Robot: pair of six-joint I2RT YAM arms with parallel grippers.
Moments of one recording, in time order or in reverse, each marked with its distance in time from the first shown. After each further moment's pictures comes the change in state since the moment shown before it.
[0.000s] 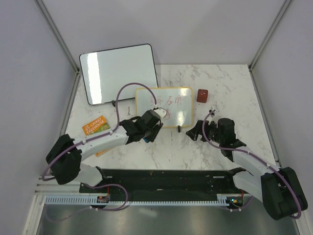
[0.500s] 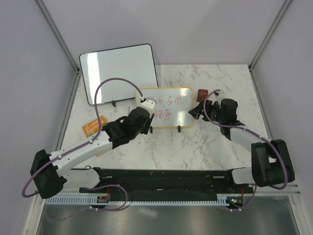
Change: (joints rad) left arm 0.000 -0.268 0.001 -0.003 -0.223 -0.012; right arm -0.133 0.284 0.257 0.107 -0.031 -0.011
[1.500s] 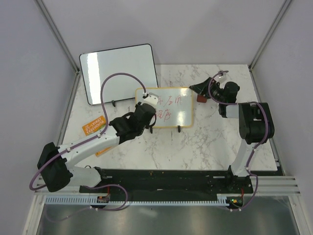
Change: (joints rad) left arm 0.000 0.100 0.068 0.004 -0.169 0.024; right arm -0.155 0.595 0.404 0.541 -0.317 0.330
